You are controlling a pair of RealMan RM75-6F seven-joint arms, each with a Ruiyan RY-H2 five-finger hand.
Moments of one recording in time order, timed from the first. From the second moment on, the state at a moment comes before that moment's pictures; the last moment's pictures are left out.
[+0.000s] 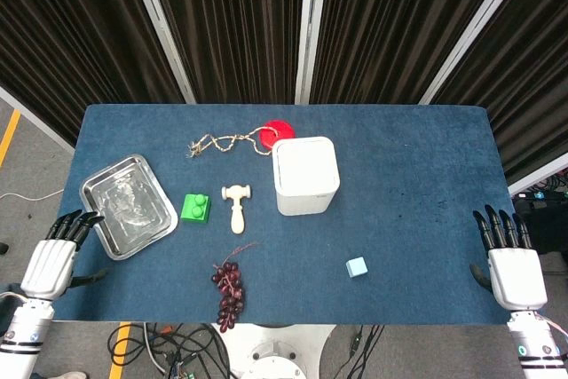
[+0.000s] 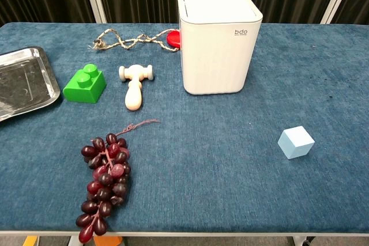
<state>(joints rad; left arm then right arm) -0.13 -1.23 -0.01 -1.54 1.55 1.45 -0.06 0.17 -1.13 -0.09 -1.66 -1.42 1.50 -0.27</state>
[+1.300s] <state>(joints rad) -0.13 -1.23 -0.01 -1.52 1.55 1.46 -0.08 0.67 -1.26 0.21 -1.83 -1.34 0.93 -0.45</state>
